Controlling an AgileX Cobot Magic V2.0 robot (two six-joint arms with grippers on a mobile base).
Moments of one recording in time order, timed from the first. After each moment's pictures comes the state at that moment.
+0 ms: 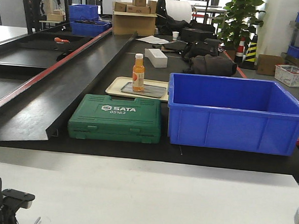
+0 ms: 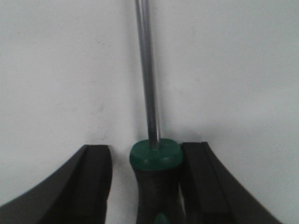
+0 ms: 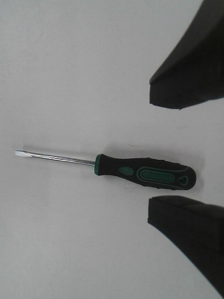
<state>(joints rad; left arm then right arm) -0.05 2.01 -1.15 -0.08 0.71 0.22 0.04 1.17 -0.68 0.06 0.68 0.10</state>
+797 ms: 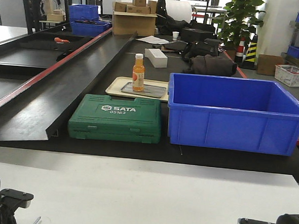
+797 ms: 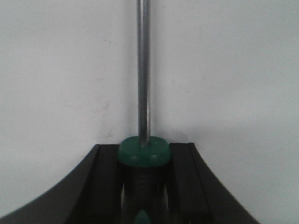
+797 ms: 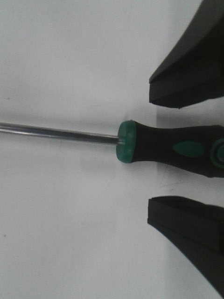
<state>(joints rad) -0.05 2.01 -1.15 -0.08 0.72 0.22 0.14 1.75 -0.85 0.06 0.60 0.20</state>
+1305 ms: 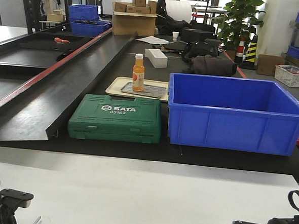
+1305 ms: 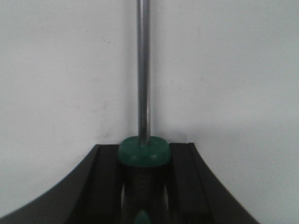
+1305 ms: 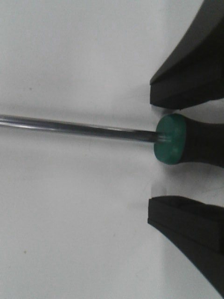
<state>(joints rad) -0.05 2.01 -1.15 -0.10 0.72 0.22 0.14 1.85 -0.87 0.05 0.52 0.21</state>
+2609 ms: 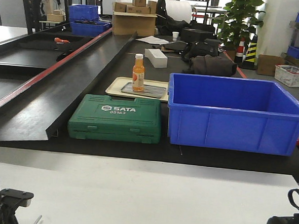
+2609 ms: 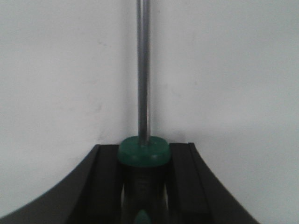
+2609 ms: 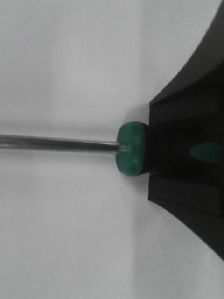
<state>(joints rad) -0.05 2.01 -1.15 -0.15 0.71 0.23 0.14 1.86 -0.89 0.05 0.63 0.16</state>
